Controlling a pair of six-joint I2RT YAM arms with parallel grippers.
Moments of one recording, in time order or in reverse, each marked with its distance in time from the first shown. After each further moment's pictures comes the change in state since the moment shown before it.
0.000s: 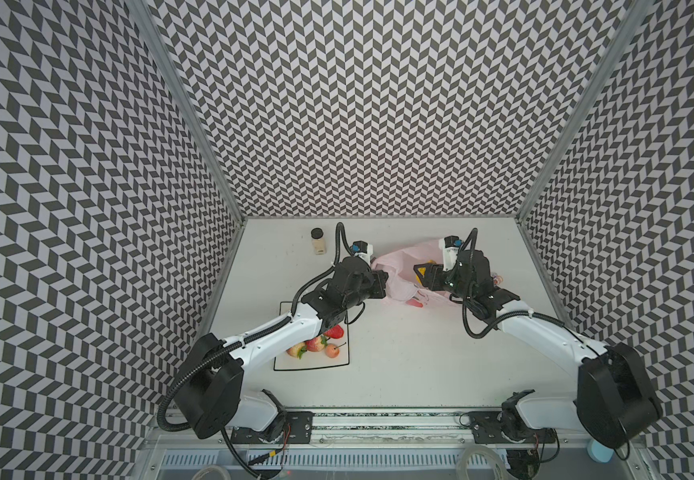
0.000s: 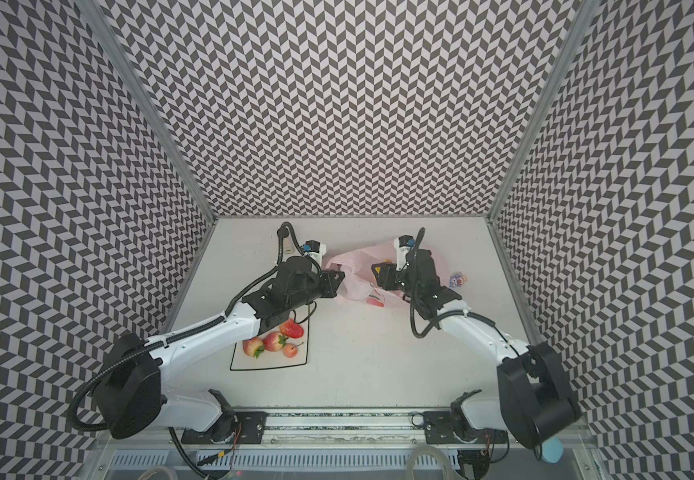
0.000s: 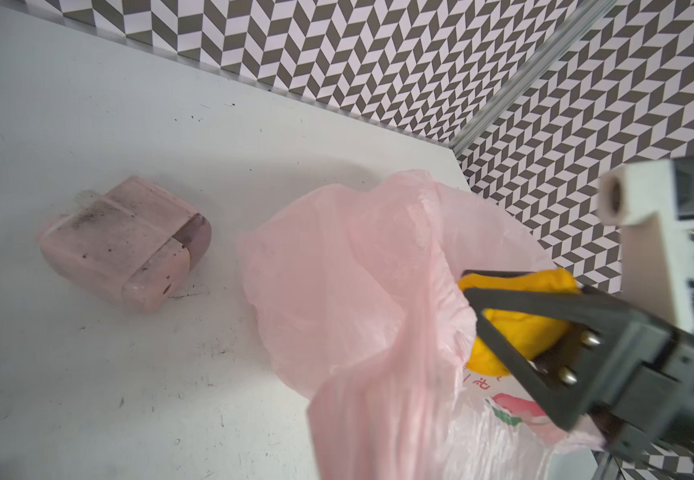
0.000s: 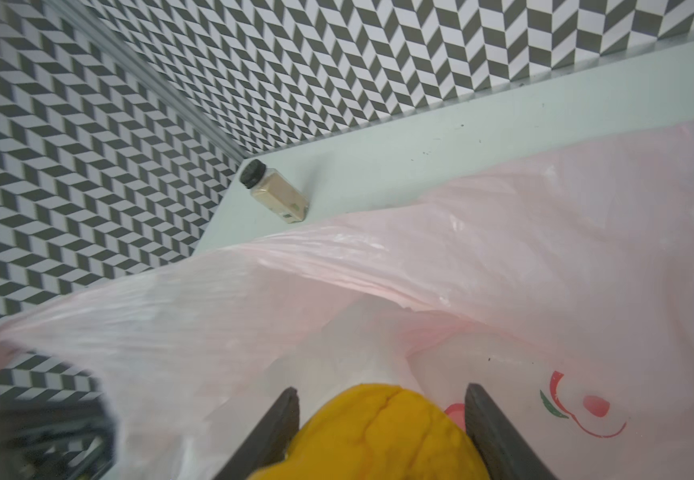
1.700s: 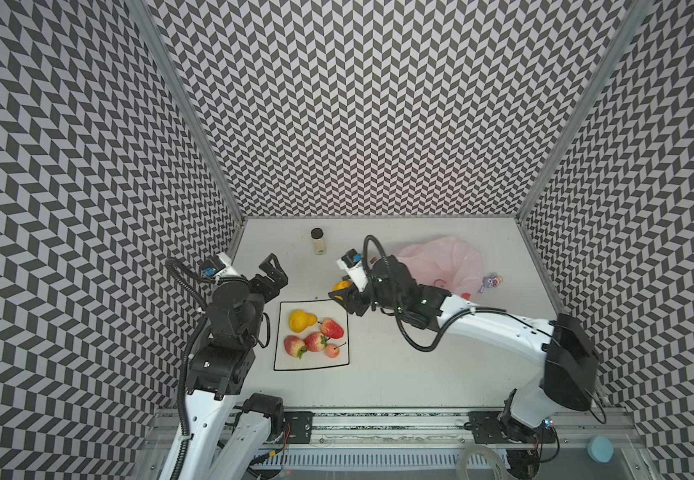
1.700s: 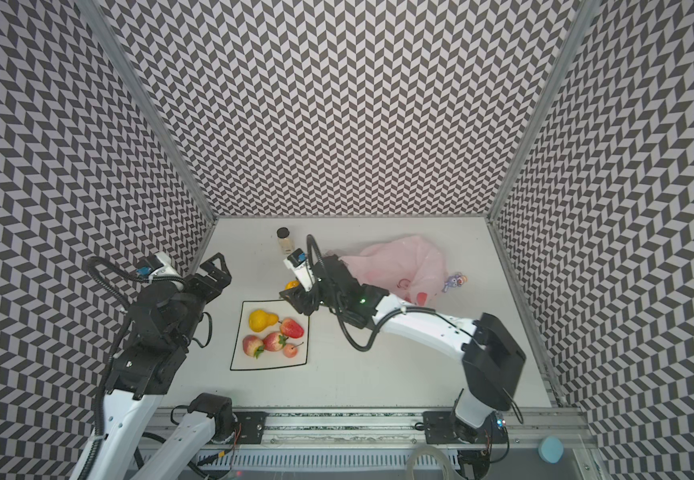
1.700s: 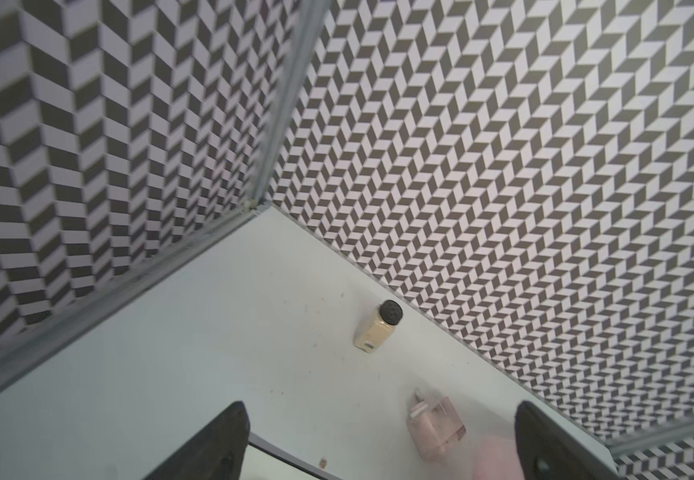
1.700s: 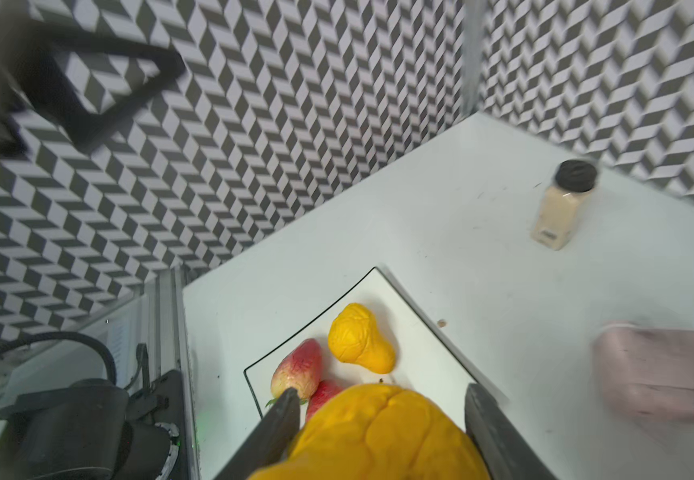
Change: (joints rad) left arm 0.563 -0.813 -0.067 -0.521 -0.333 0.013; right arm 0.570 0.421 0.493 -0.061 0.081 -0.310
